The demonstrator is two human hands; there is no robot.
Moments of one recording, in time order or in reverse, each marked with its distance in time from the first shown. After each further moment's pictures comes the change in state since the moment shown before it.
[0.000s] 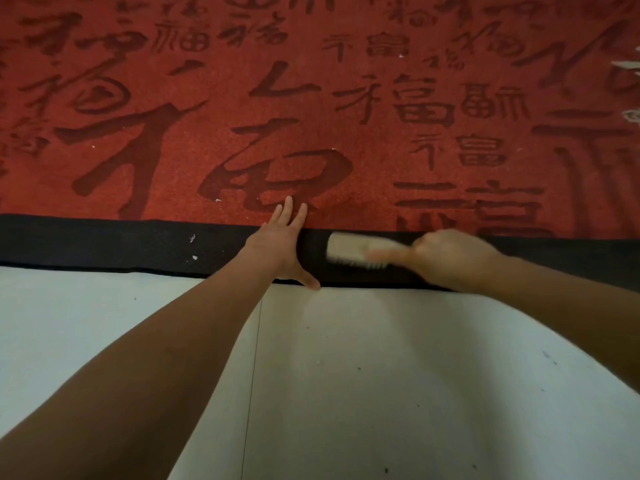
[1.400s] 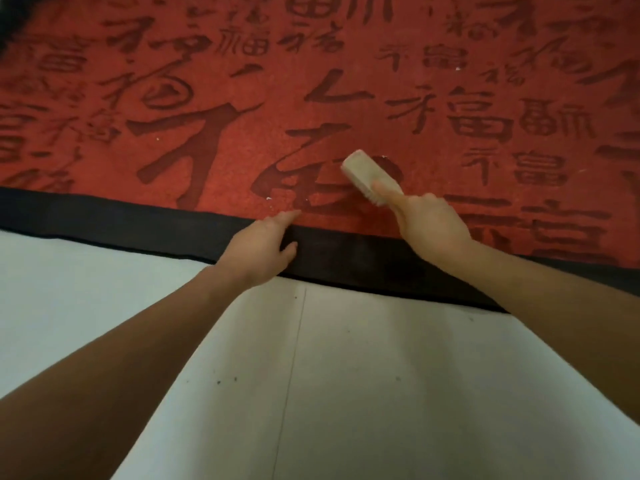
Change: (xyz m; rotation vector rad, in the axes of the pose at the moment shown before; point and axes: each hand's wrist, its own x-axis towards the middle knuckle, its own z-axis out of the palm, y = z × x) left_hand -0.054 -0.069 -0.005 -0.274 0.385 0.034; right_hand 0.080 -0.046 -0.036 0.253 0.334 0.301
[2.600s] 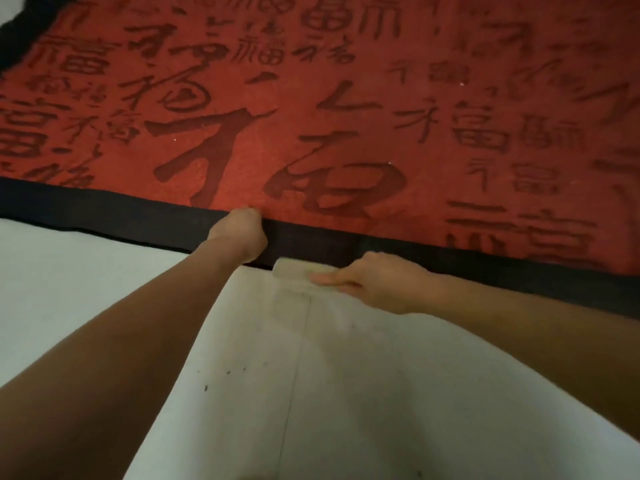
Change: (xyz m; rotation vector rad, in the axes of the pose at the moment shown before) left_hand 0.005 -0.037 -0.025 0.210 -0.069 -0.386; right_hand -0.039 -0.076 -0.012 0.187 -0.372 -0.470
